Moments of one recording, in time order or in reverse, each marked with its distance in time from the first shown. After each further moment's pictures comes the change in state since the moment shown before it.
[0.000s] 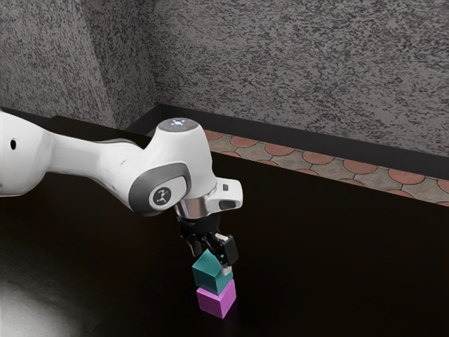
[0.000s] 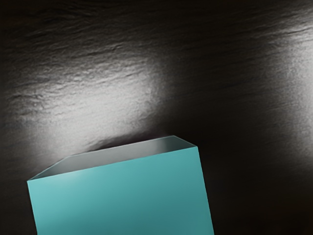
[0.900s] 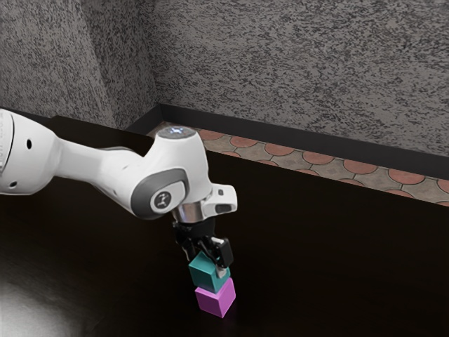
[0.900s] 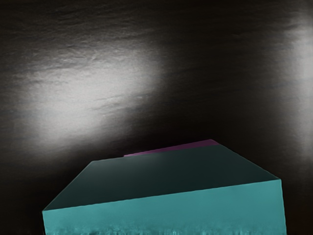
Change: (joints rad) arm 0.033 0.056 0.012 -0.005 0.000 0.027 -0.016
